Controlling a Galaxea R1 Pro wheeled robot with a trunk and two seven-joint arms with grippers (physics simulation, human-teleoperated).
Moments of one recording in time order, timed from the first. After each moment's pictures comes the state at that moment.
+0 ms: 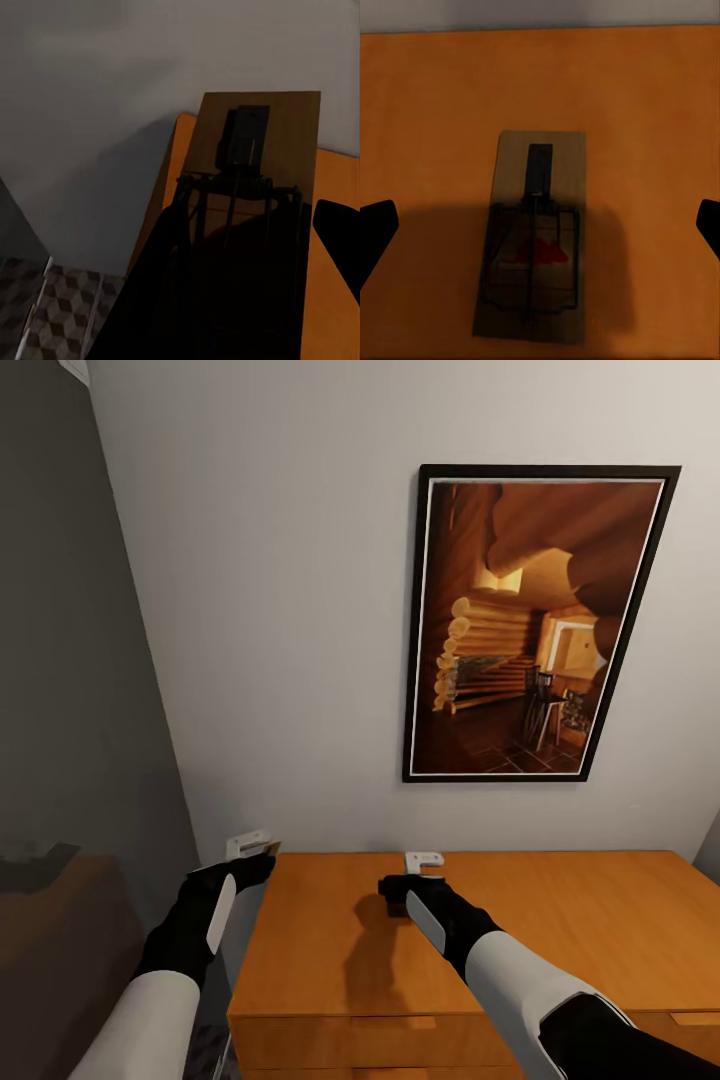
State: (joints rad) left arm -0.65 -0.13 0.28 -0.90 -0.05 0.56 -0.01; right arm -0.84 0.17 0.37 -0.35 -0.40 0.31 -0.21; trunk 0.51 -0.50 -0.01
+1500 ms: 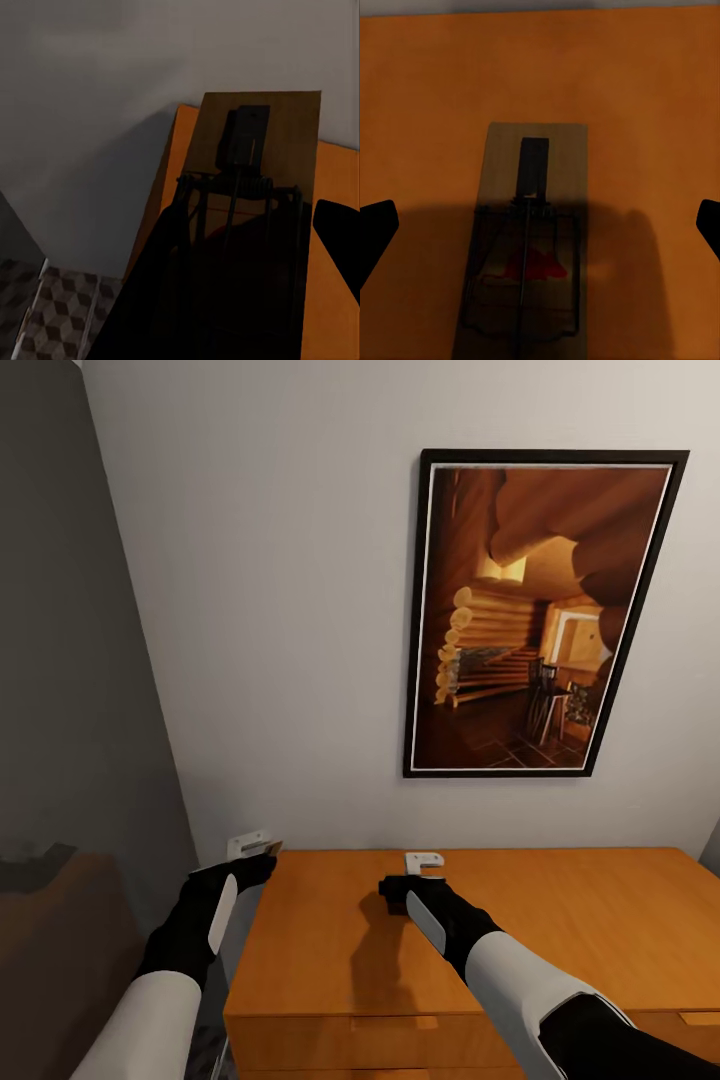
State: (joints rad) left arm -0.65 -0.13 0.28 -0.89 -0.05 0.55 -0.01; right arm -0.84 0.17 0.37 -0.35 -0.40 0.30 -0.21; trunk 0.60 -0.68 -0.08
